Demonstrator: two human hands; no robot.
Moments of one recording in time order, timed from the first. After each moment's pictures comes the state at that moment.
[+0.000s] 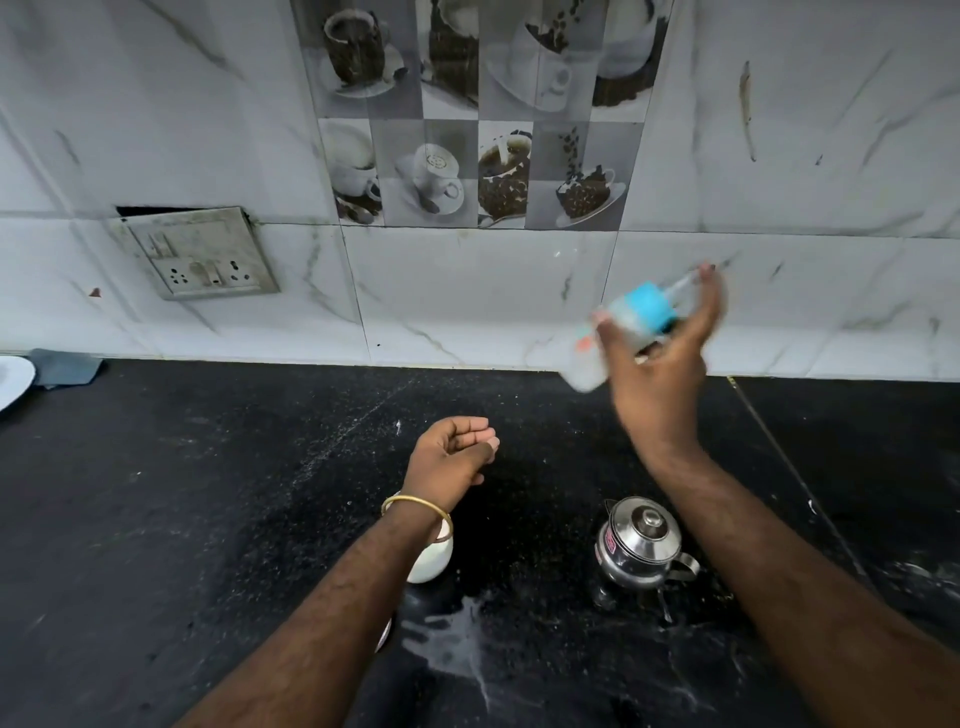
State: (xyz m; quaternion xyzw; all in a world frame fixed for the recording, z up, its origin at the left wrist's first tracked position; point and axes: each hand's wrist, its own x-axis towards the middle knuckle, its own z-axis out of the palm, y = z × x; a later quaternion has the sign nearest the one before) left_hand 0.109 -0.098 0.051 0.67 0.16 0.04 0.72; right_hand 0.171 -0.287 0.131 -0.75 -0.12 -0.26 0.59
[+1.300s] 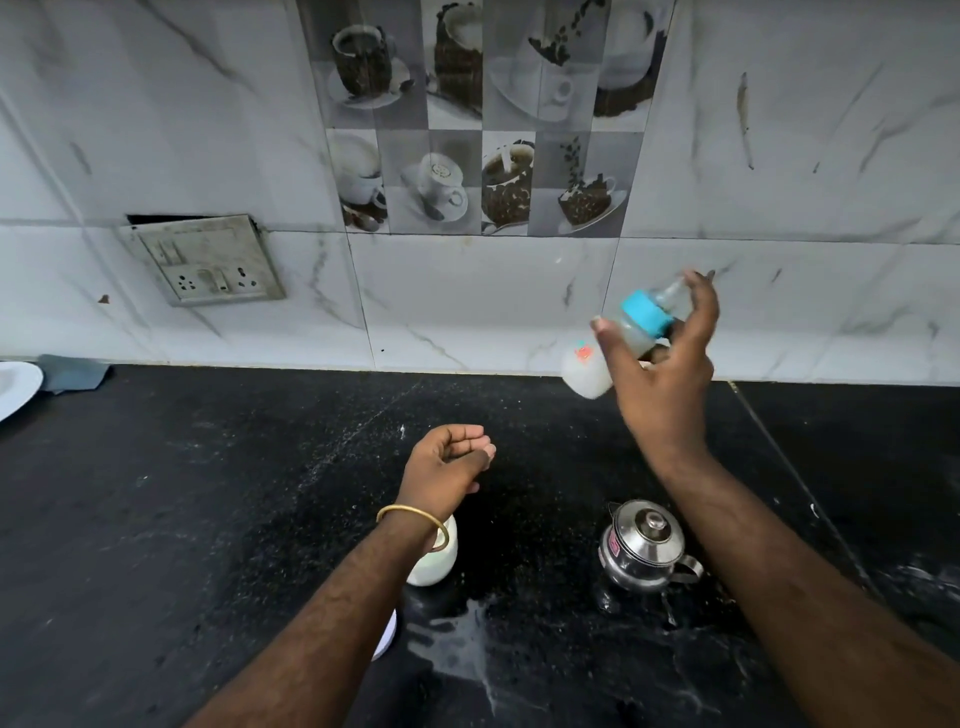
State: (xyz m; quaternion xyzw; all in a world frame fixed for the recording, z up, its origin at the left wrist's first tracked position) left_hand 0.099 -0.089 0.049 0.68 0.16 0.05 0.72; right_hand 0.171 -0.288 0.127 -0.75 -0.13 -0.29 0.58
